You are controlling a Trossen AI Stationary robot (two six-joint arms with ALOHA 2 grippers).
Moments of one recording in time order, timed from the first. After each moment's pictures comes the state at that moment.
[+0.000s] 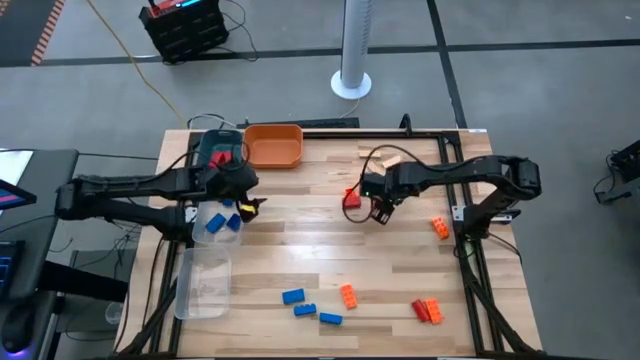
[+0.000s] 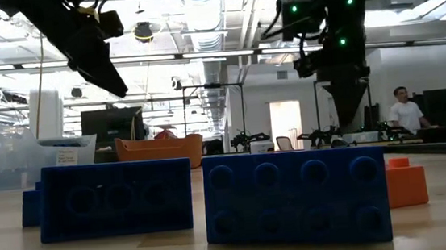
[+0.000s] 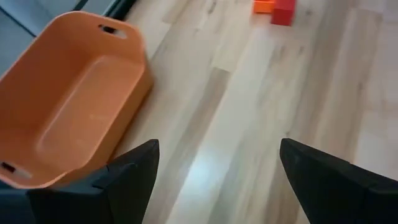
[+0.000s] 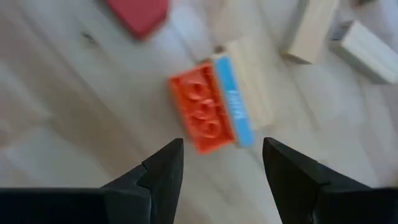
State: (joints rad) left arm 0.19 0.95 0.74 -0.55 -0.27 -0.08; right arm -0.16 1.56 1.05 -0.98 0.26 0.40
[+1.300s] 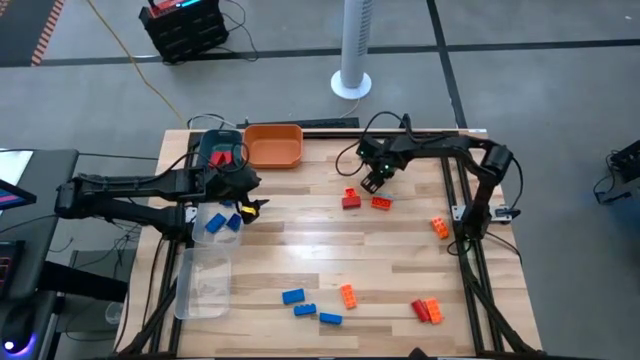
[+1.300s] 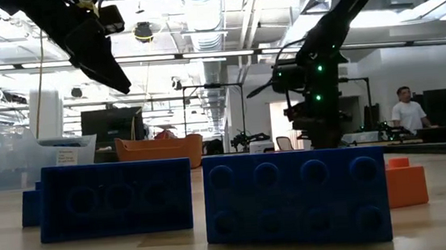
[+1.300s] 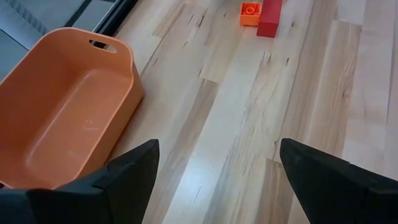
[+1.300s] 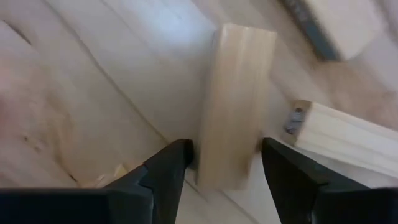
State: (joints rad) left arm 0.16 0.95 0.74 -0.51 -0.27 -0.08; right arm -0.57 1.82 1.05 -0.64 0.16 0.18
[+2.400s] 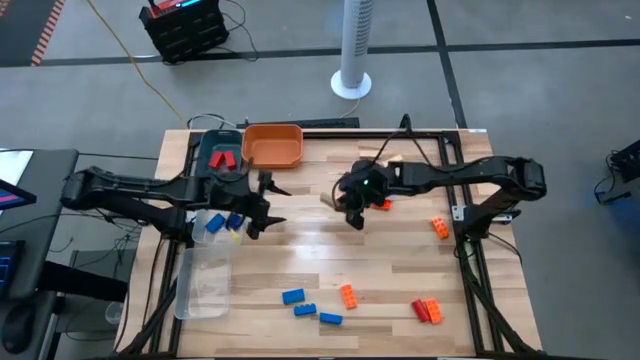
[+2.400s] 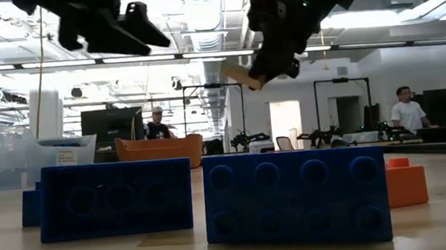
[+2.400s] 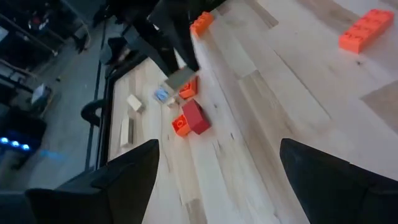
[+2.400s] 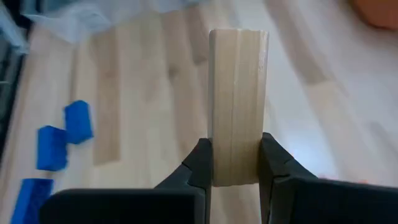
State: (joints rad) left arm 0.03 1.05 0.74 -0.13 -0.09 0.63; right arm -0.14 1.52 1.06 -0.30 -0.17 0.22
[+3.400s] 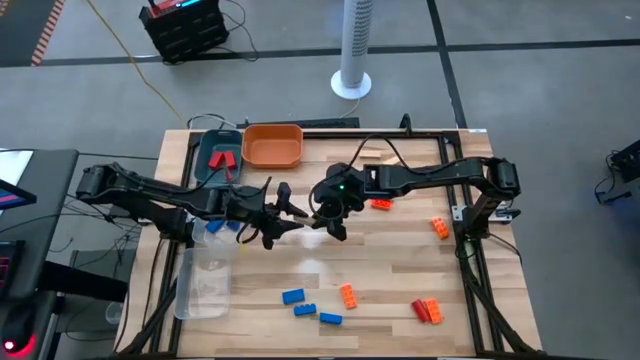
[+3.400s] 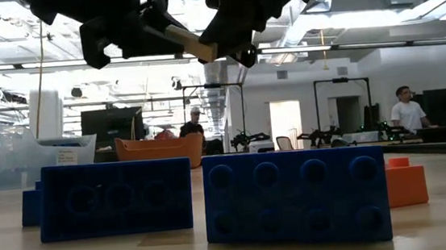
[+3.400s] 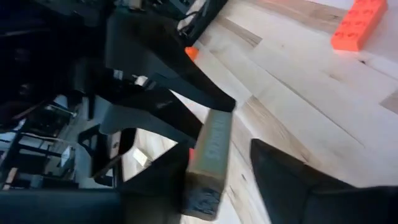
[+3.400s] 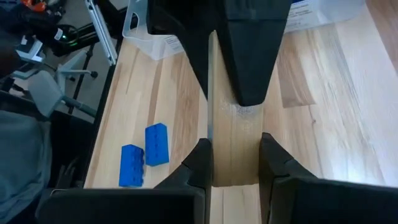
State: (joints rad) left arm -0.07 1.25 0.74 0.14 -0.10 0.86; right arm -0.07 1.72 1.33 -0.29 -0.38 0.23
